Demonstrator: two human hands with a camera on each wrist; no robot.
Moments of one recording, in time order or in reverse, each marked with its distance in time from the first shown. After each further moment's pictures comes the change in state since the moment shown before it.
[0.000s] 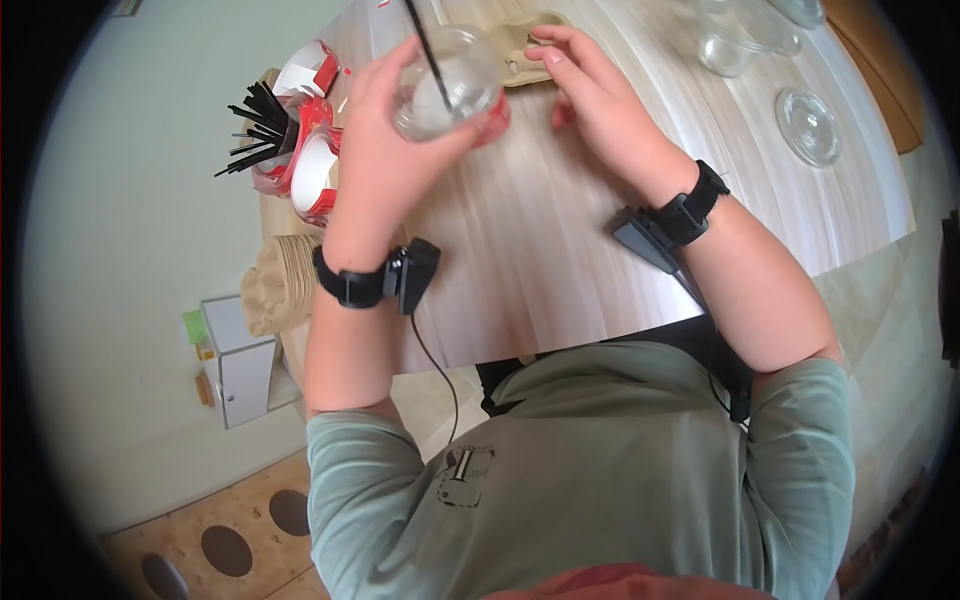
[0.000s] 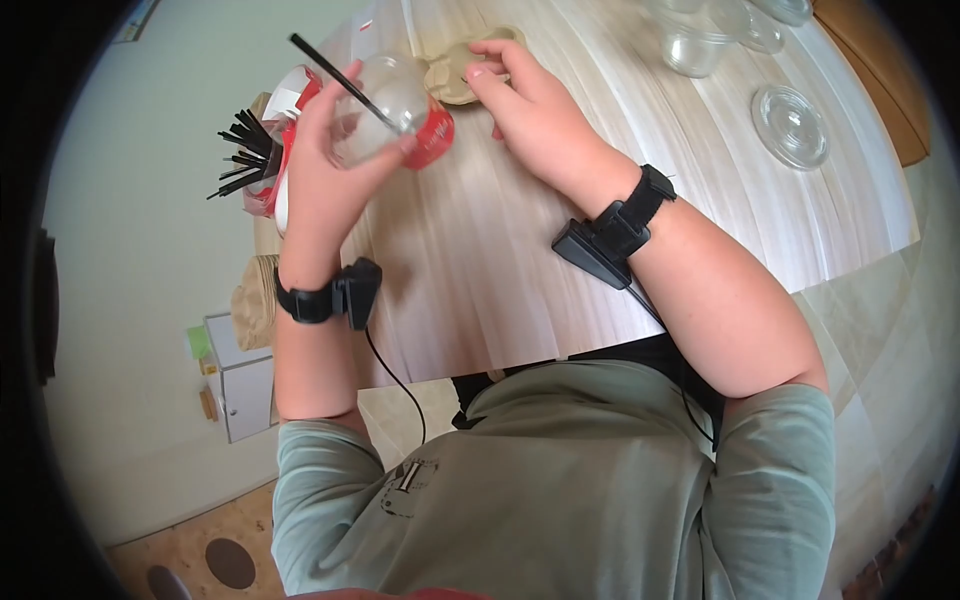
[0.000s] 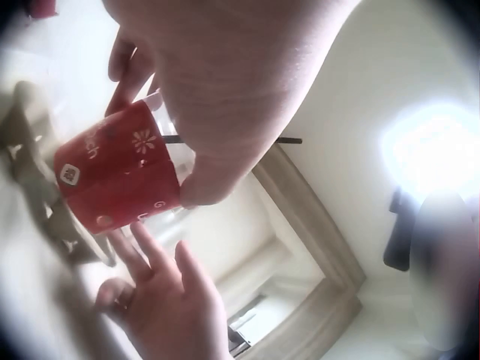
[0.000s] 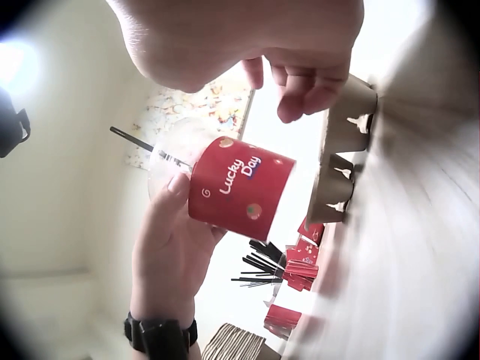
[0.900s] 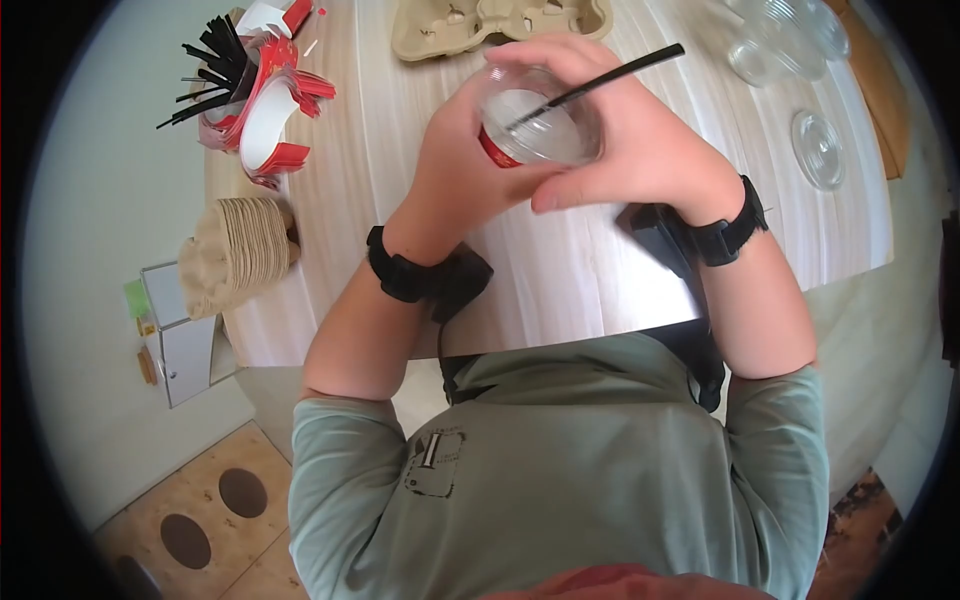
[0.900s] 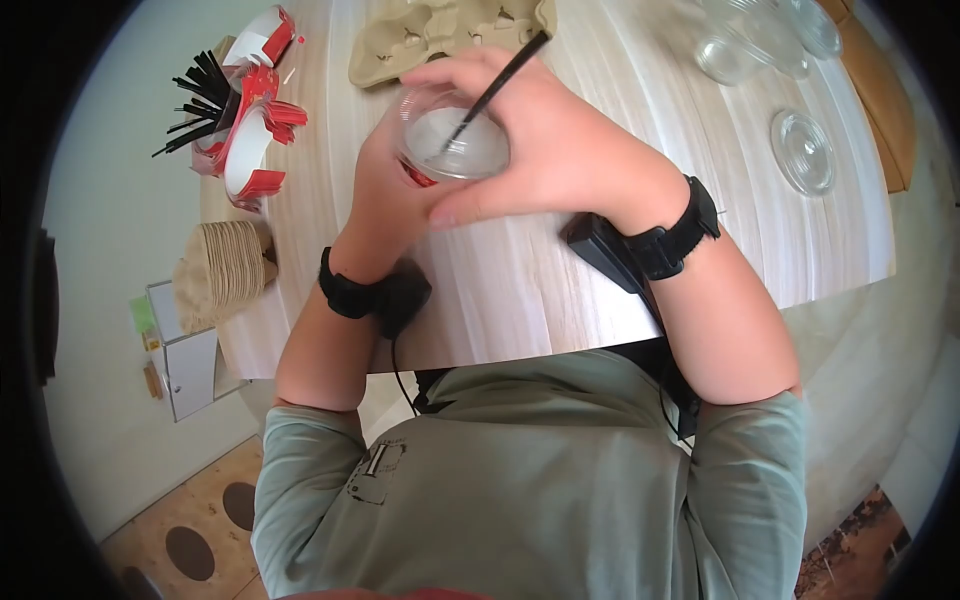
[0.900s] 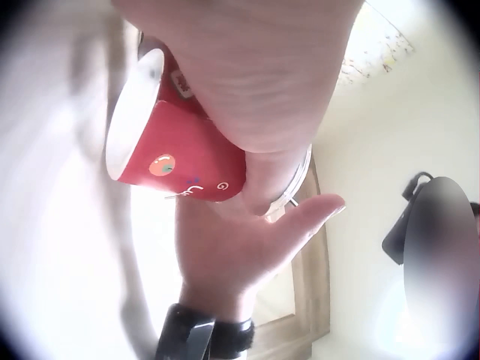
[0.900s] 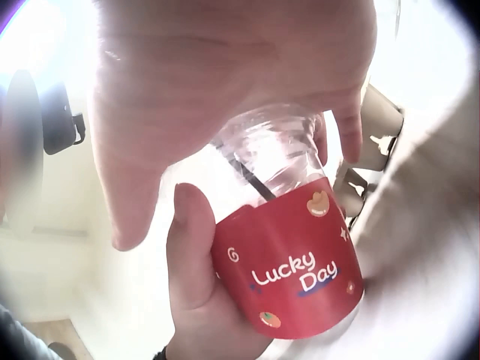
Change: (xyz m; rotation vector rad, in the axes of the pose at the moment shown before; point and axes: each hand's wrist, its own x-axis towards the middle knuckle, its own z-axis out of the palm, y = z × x) left_hand -0.058 -0.016 0.071 -0.665 -0.087 -0.048; right_hand -0.014 -0.010 0.006 -0.544 -0.454 -0.380
